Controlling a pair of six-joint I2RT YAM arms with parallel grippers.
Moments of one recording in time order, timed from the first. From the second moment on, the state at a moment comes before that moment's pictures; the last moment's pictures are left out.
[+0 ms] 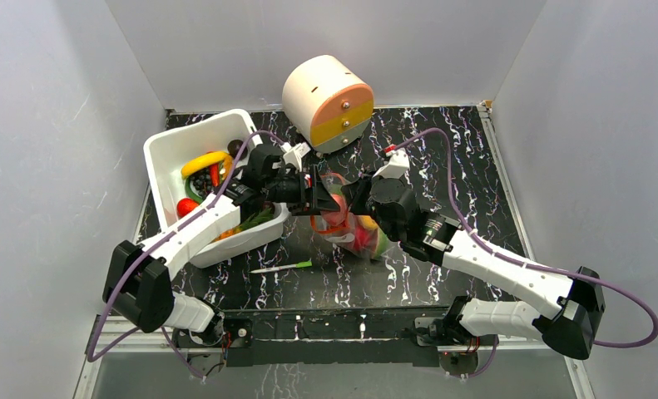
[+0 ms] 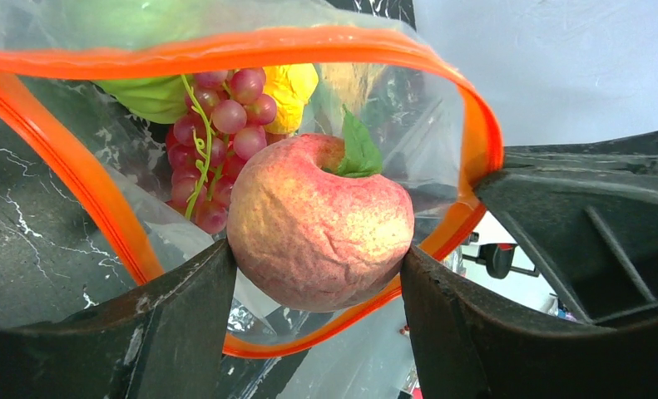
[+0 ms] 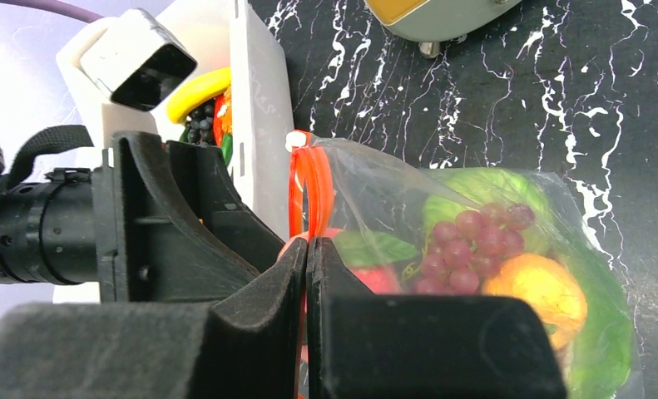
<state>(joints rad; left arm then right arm) -0.55 1.39 1.03 -0.29 0.63 -0.71 0.93 1.12 0.94 -0.14 0.48 0.71</state>
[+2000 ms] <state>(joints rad) -0.59 1.32 1.25 -0.66 0.19 -0.42 0.93 1.02 0.88 -0.11 0.47 0.70</state>
